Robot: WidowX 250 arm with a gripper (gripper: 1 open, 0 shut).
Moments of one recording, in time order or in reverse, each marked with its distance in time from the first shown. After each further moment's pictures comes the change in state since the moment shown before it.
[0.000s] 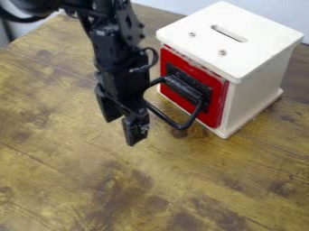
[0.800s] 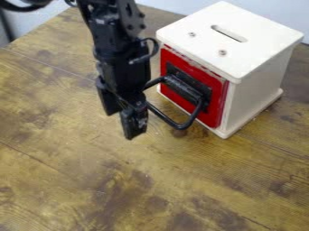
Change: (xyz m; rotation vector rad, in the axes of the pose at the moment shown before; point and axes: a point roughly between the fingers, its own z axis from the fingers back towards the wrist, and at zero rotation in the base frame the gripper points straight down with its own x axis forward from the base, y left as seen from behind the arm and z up) arm 0.003 -0.001 0.020 0.008 -0.022 -0.097
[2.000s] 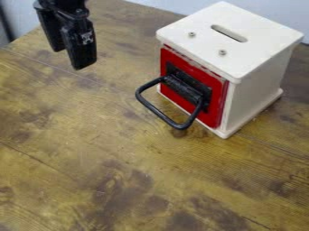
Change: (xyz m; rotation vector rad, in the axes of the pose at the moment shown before) arm -0.026 0.052 0.074 -0.038 0.044 0.107
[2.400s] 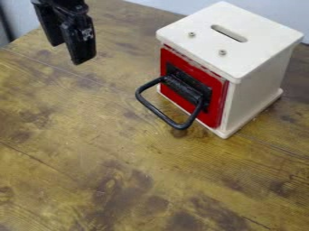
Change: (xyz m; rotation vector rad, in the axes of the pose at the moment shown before) arm 0.004 0.005 0.001 0.050 -0.036 0.053
